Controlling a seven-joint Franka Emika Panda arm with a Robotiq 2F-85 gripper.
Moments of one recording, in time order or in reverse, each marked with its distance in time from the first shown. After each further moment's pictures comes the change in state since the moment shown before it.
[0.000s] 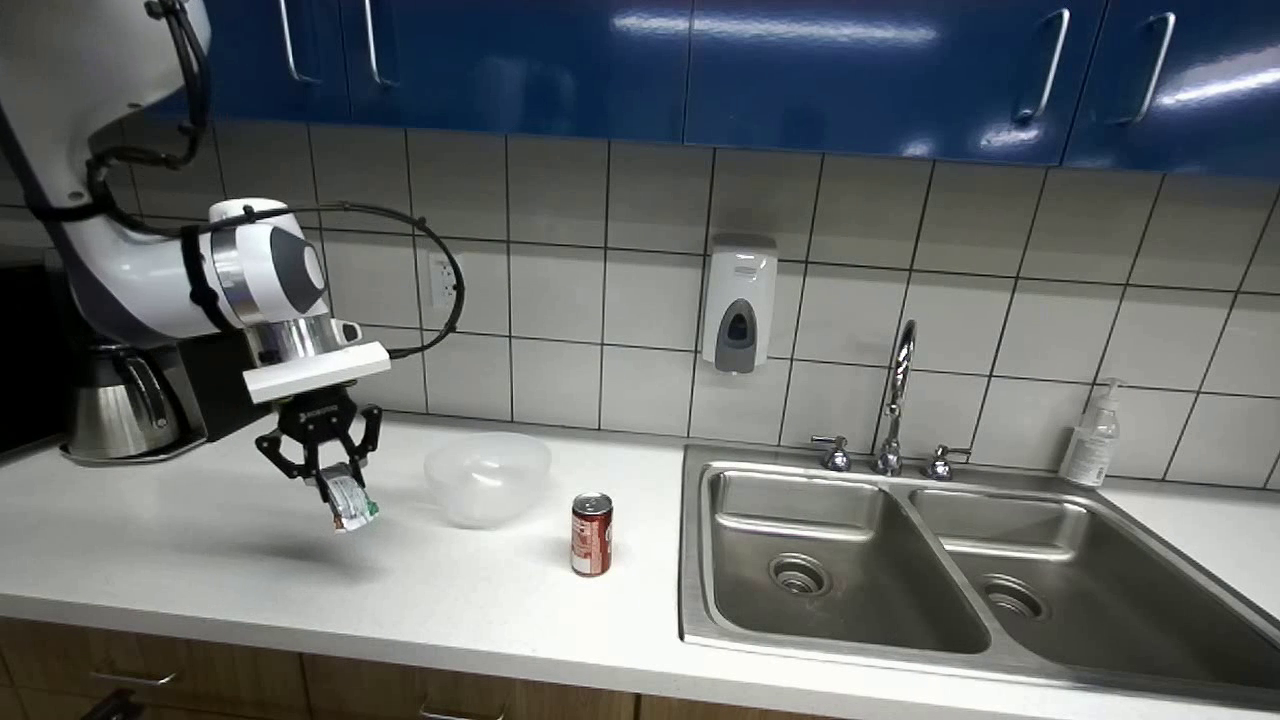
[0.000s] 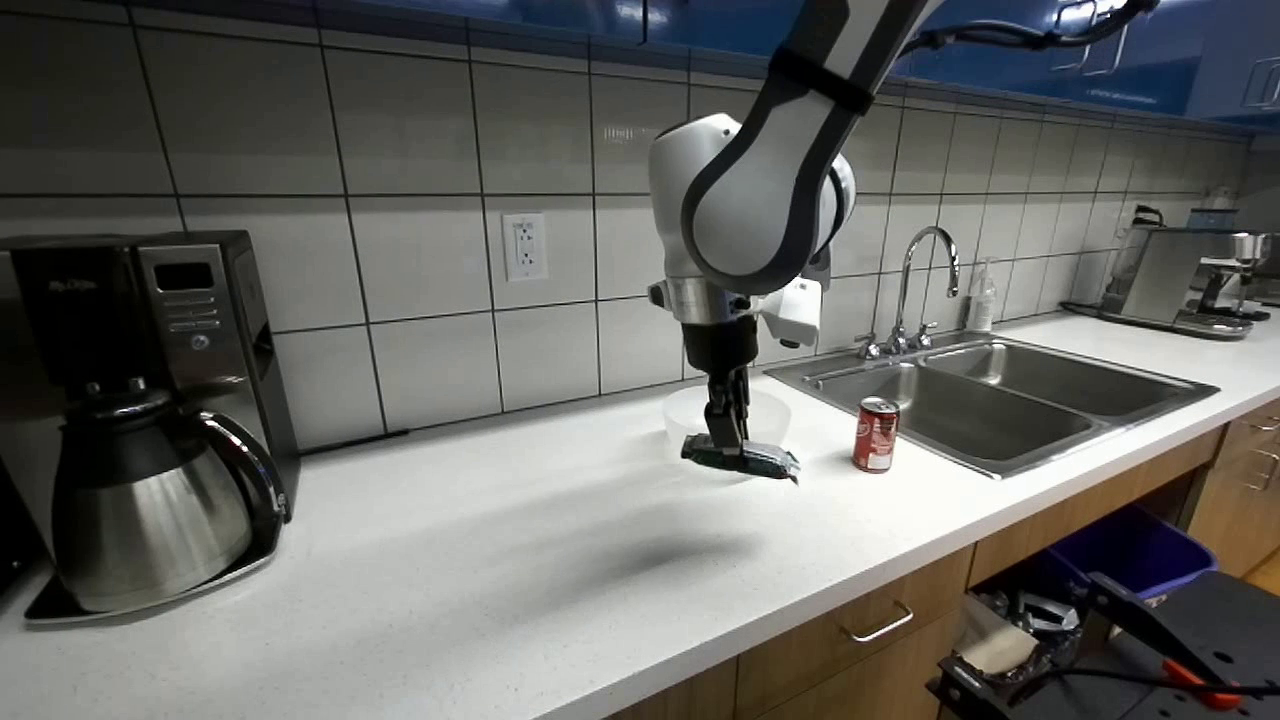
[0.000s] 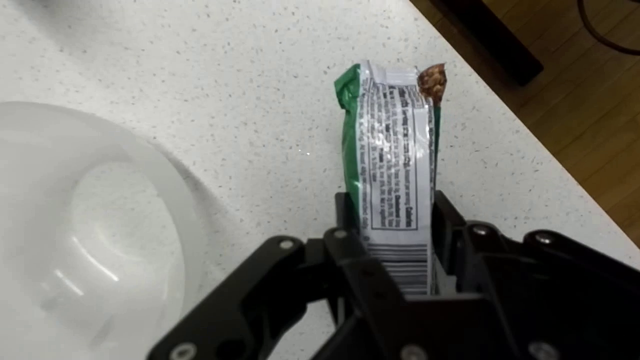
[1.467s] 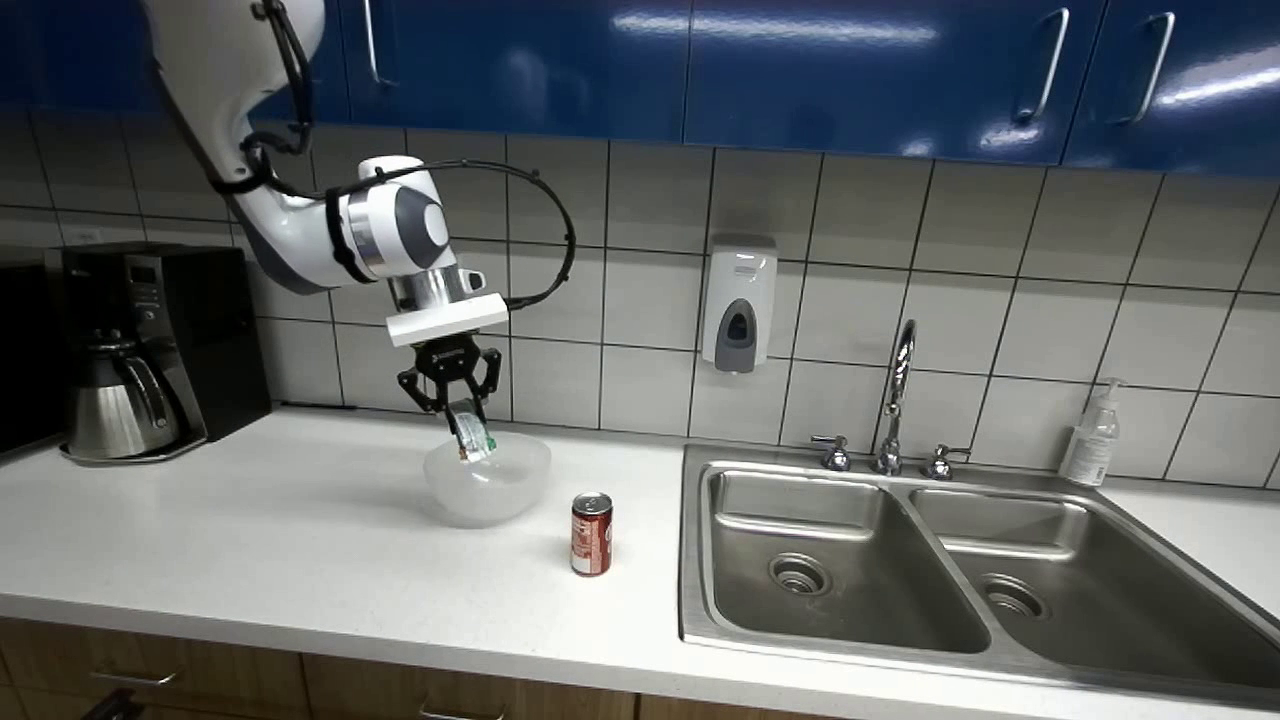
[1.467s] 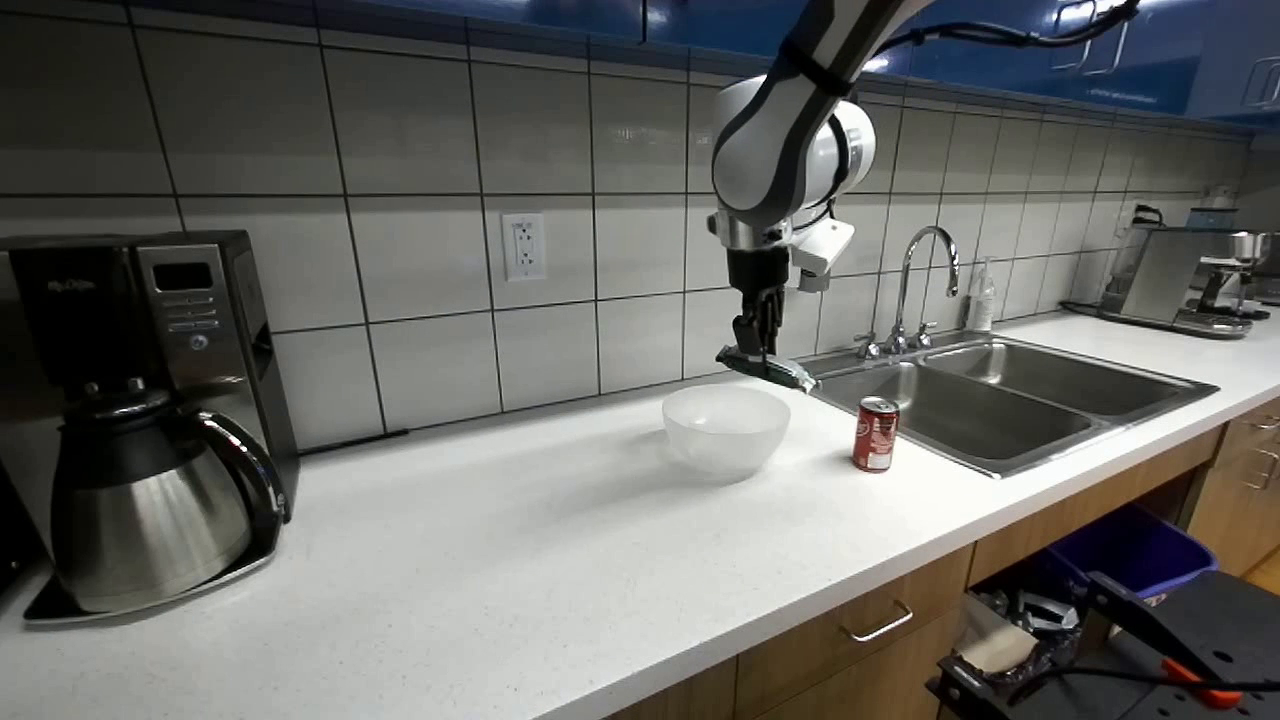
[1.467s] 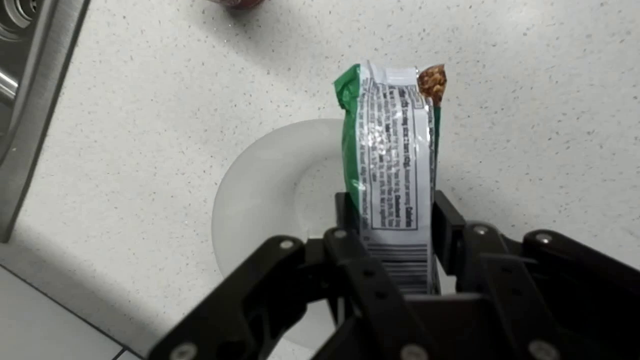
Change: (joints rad) arm -0.122 0.072 -0.104 0.261 0.078 -0.044 -0.081
